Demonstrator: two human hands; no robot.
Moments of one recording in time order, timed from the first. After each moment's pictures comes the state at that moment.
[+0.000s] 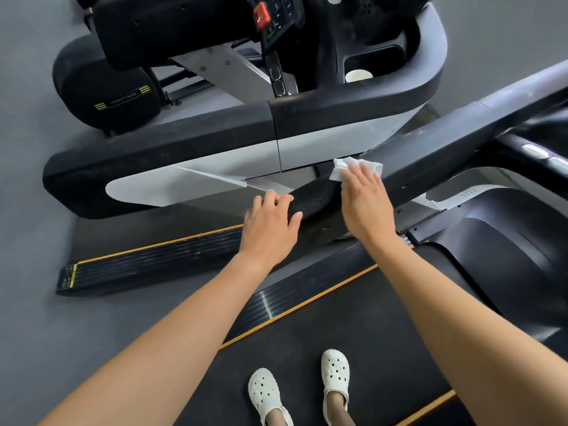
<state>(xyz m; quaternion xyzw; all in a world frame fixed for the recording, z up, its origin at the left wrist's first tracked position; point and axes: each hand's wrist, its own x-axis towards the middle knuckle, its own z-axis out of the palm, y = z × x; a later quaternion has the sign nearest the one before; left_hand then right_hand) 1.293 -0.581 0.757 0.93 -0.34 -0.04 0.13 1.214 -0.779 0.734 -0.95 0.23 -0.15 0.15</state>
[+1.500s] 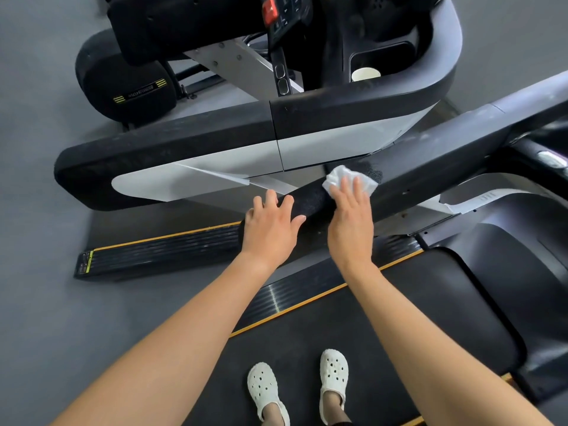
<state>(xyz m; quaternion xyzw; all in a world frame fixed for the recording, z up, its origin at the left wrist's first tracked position) 1.282 -0.603 0.756 0.94 -0.33 -0.02 0.02 1.203 -0.746 0.718 -0.92 0.24 -0.20 0.23</state>
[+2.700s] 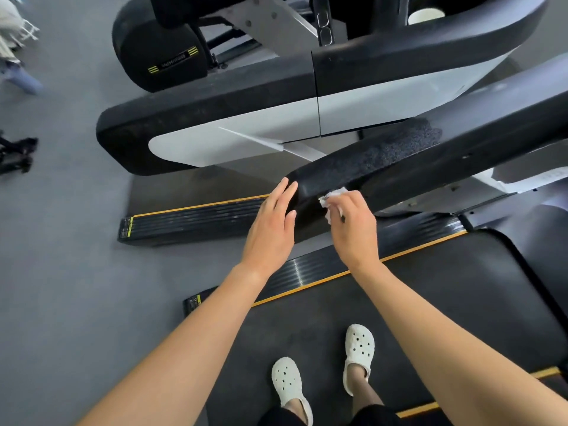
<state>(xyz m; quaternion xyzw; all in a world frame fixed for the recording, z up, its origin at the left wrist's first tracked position) 1.257 -0.507 0.717 0.92 -0.27 -0.10 0.27 1.185 -0.668 0.682 -0.88 0.17 -0.23 0.39</state>
